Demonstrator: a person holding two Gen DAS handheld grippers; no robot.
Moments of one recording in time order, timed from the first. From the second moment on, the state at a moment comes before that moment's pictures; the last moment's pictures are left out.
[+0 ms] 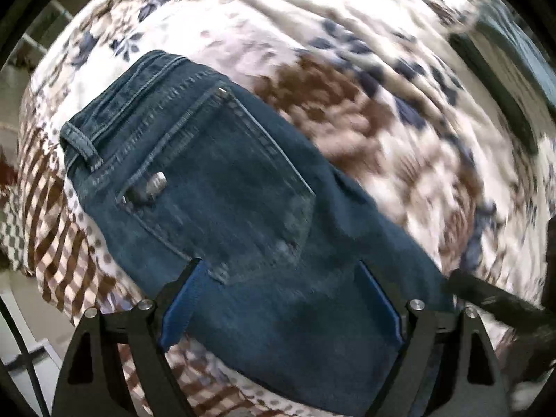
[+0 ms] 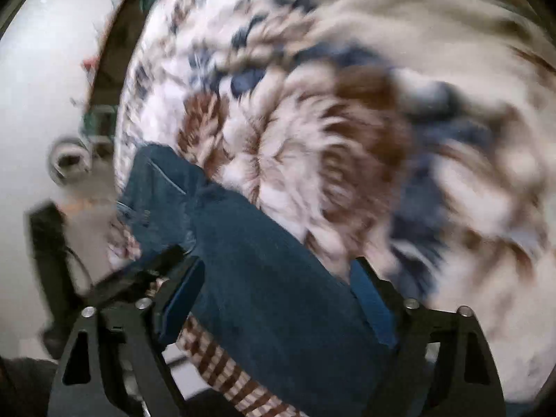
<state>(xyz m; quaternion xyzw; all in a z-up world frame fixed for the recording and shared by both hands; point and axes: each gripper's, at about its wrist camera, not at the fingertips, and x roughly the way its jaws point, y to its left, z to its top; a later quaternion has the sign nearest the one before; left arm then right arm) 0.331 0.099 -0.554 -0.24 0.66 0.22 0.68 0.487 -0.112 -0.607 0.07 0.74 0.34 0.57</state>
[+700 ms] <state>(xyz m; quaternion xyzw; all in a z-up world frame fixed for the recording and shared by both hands) 0.361 0.131 -0.585 -0.34 0.71 0.15 0.60 0.437 -0.088 -0.574 0.10 0.69 0.40 0.60</state>
